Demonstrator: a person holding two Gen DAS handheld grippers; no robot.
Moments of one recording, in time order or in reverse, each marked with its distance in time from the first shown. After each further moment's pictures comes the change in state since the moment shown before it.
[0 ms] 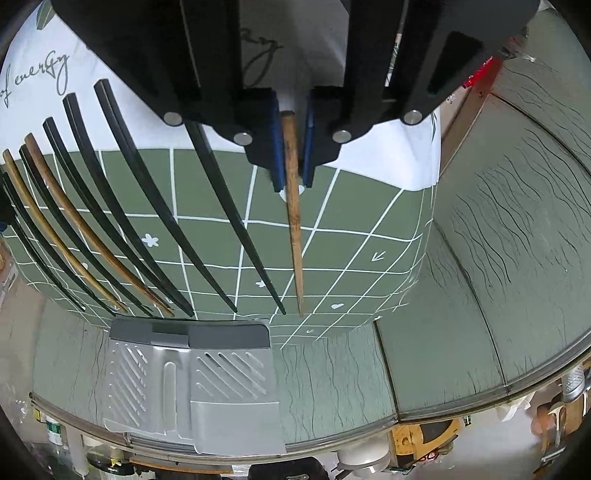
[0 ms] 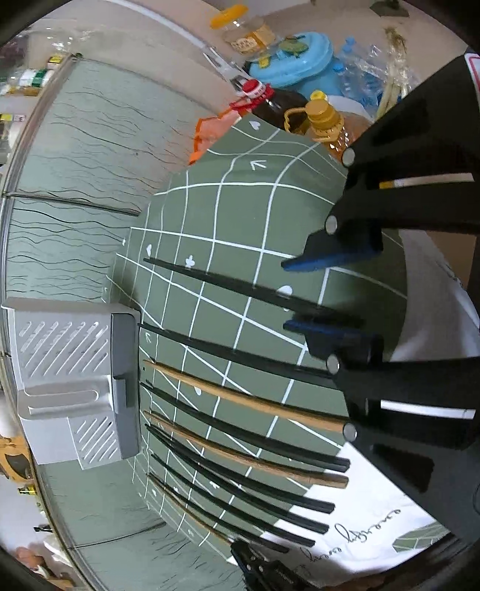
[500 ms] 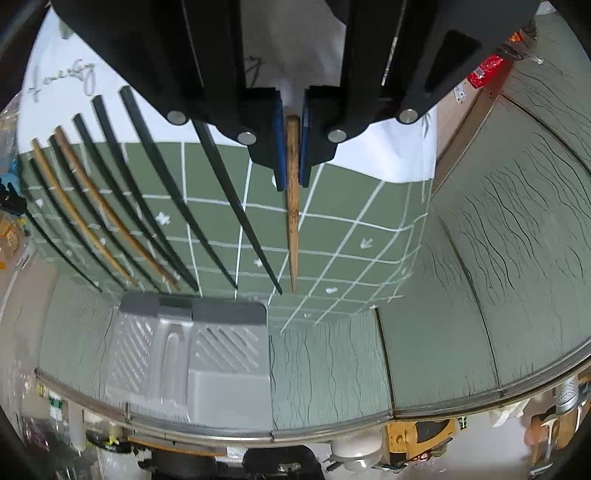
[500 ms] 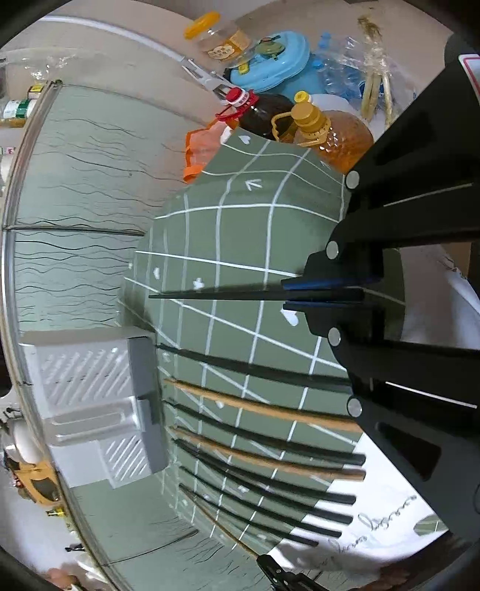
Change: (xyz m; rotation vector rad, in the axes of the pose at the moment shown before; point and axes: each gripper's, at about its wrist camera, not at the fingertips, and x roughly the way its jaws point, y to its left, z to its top) left arm -0.029 0.022 0.011 -0.057 -0.039 -0.072; right arm -0.021 -0.016 0.005 0.102 -0.045 0.001
